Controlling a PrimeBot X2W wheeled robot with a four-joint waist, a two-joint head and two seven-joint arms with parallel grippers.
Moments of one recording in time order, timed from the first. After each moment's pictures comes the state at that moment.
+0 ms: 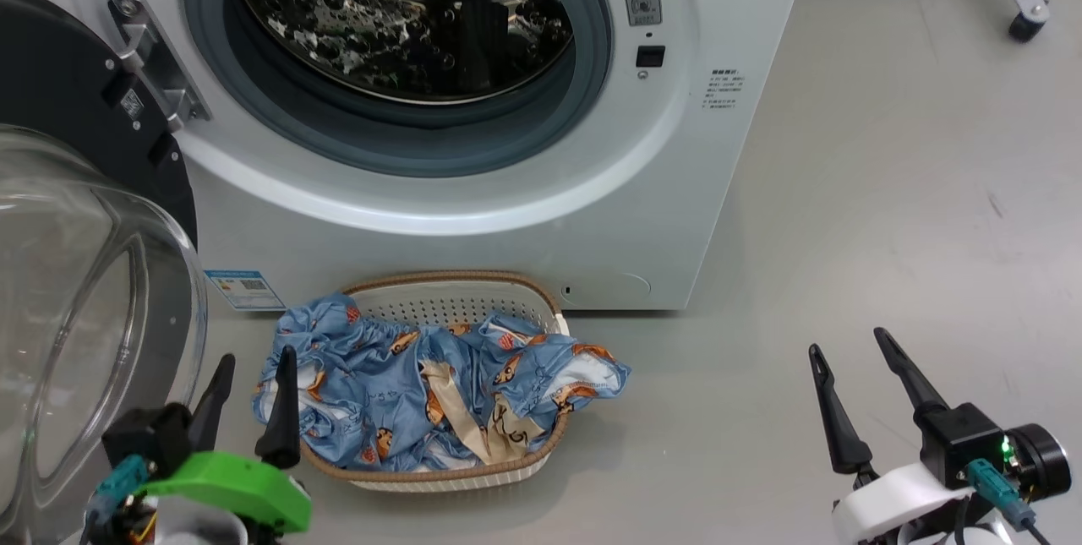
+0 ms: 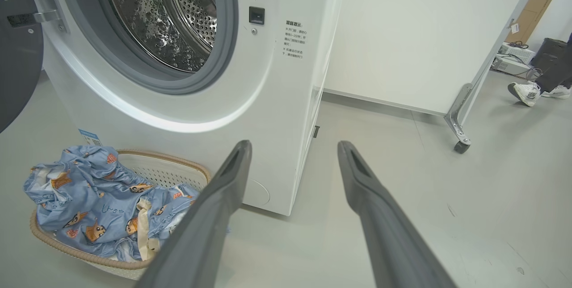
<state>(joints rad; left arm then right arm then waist) -0.10 0.17 -0.24 0.34 -0.61 -0.10 -0.25 0.05 -0.13 0.14 0.14 0.04 0.09 -0.26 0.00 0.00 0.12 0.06</state>
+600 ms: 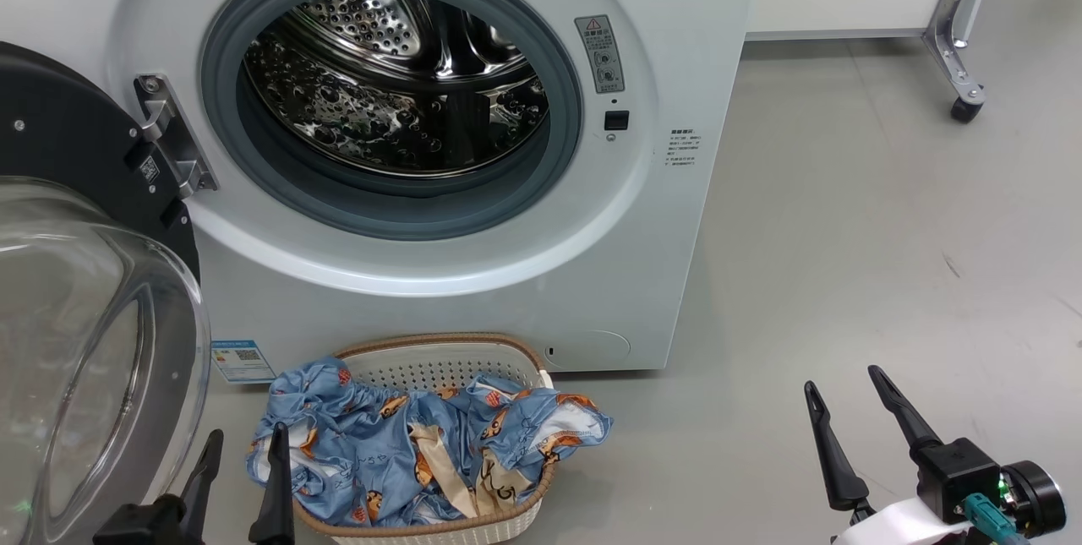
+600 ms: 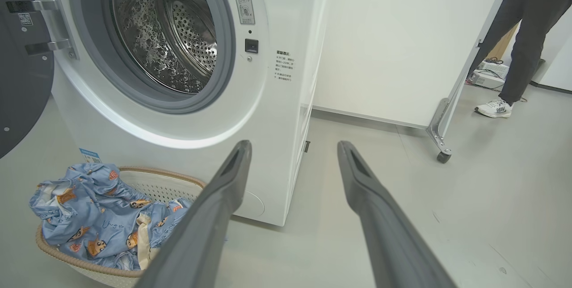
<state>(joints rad) 0.16 0.13 -0.13 0.13 -0.47 -0.10 -0.25 0.13 -0.11 0.14 0.13 0.05 0.10 -0.26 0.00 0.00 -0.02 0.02</state>
